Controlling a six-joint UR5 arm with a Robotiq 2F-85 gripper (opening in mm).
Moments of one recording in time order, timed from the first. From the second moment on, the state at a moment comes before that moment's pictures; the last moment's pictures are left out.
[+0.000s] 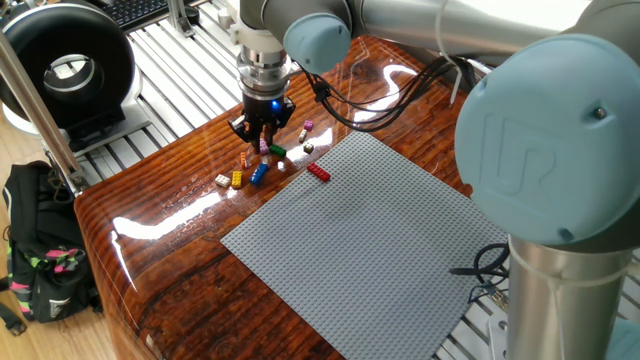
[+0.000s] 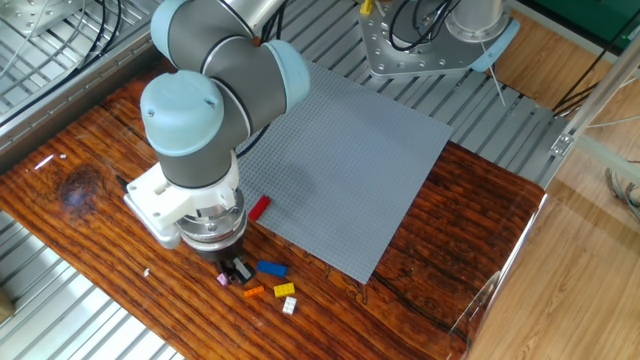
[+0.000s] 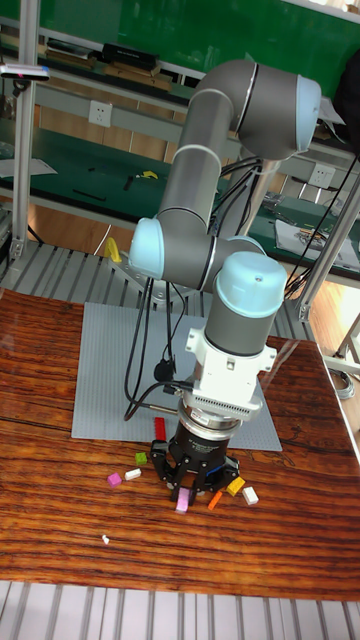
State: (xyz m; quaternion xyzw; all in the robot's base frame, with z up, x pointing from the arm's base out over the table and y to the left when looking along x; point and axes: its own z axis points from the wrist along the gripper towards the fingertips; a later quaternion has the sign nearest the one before) arm 0.667 0.067 0.002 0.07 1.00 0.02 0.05
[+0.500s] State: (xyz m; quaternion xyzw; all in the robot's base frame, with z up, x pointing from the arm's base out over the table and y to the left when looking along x) arm 0.667 0.069 0.002 0.07 1.00 0.03 0.05
